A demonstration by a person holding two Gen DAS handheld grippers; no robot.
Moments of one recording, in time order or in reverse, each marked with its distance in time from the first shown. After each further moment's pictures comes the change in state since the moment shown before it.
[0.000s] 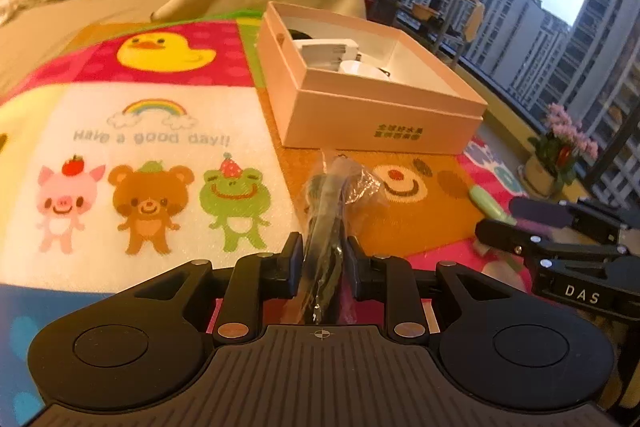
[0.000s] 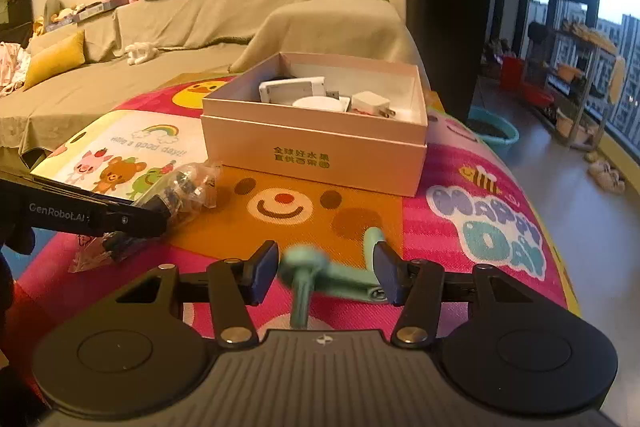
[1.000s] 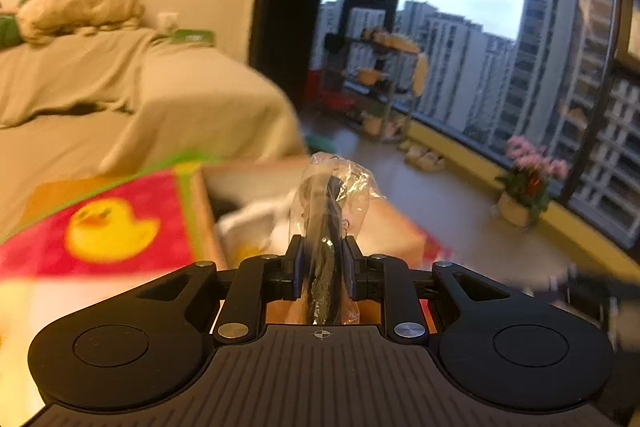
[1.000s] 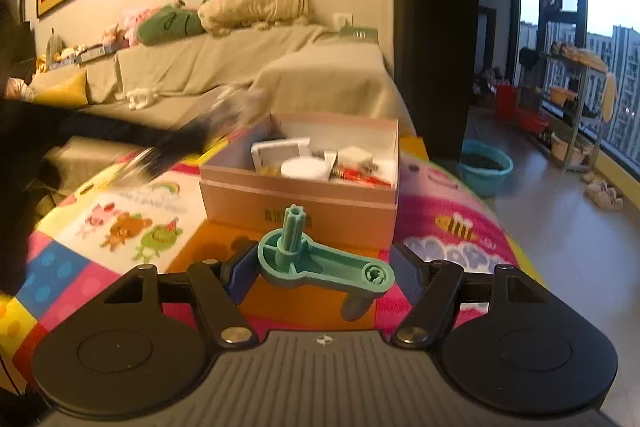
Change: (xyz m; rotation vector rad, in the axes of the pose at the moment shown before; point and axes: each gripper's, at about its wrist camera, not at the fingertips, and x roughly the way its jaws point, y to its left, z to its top) left arm -0.015 -0.042 0.105 0.159 -0.236 -0.121; right arm -0.037 -0.018 0.022 0.039 -0.126 0.007
